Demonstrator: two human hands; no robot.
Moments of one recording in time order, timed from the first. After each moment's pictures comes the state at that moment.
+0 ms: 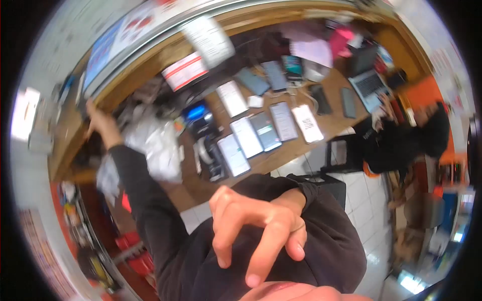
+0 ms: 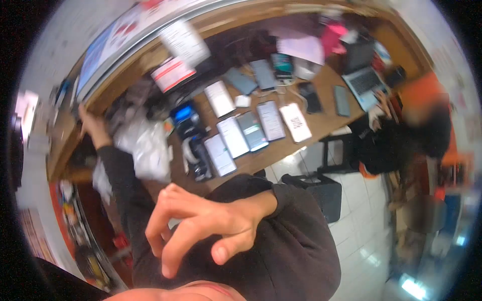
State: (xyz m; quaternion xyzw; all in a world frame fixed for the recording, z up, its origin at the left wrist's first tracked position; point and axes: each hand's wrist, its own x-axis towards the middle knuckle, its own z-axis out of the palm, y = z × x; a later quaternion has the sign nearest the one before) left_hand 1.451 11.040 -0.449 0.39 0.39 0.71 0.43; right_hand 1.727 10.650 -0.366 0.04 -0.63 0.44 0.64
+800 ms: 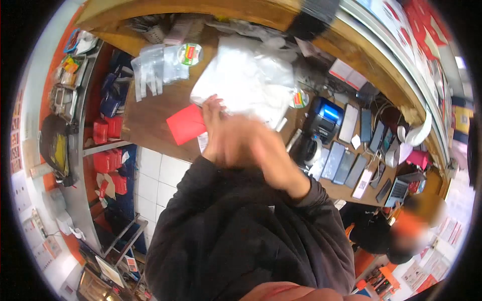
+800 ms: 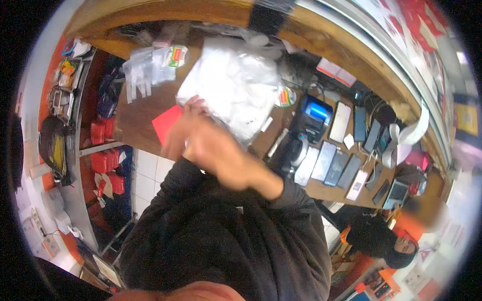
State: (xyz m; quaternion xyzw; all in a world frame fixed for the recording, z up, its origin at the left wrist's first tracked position) left_hand 1.286 10.870 -0.663 0.22 0.58 0.59 0.51; right_hand 1.429 10.865 -0.447 -0.16 -0.56 0.70 0.42
